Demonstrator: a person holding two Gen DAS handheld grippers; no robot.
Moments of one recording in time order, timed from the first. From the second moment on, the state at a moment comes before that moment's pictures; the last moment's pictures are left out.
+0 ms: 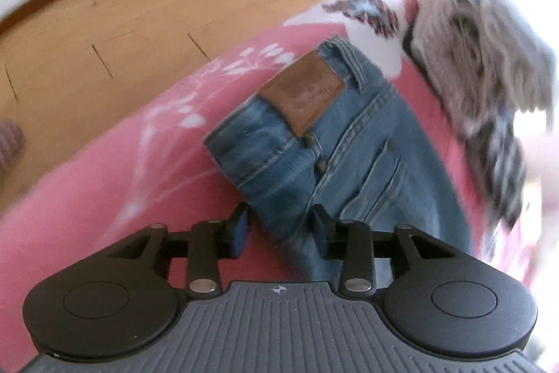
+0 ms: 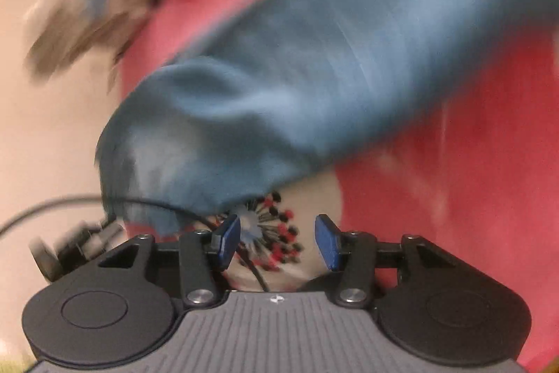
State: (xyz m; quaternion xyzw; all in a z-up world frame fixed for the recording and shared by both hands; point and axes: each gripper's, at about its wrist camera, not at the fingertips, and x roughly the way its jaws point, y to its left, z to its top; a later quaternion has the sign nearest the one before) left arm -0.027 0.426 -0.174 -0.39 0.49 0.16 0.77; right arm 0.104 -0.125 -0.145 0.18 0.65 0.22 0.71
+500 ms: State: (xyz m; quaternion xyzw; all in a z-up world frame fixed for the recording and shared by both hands) left arm 0.087 0.234 -0.121 0.09 0.44 -0.17 0.88; right arm 0.181 0.009 -0.195 -0.31 0.46 0.44 0.71
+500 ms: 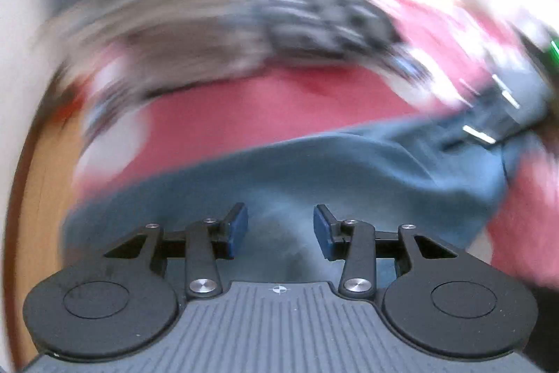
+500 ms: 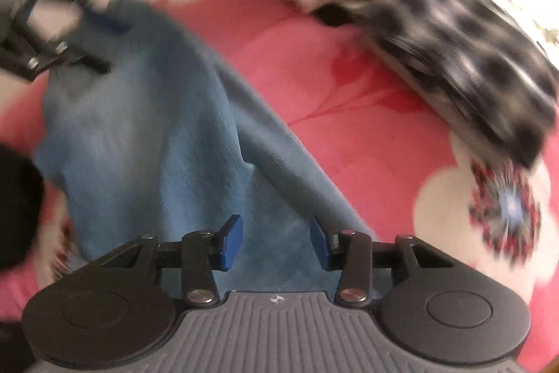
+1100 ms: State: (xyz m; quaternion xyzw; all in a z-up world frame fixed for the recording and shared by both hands) left arm 0.155 0.159 -0.184 0.32 0.41 -0.40 0.76; right arm 0.179 0.002 -0.194 -0.36 0.46 0.47 0.66
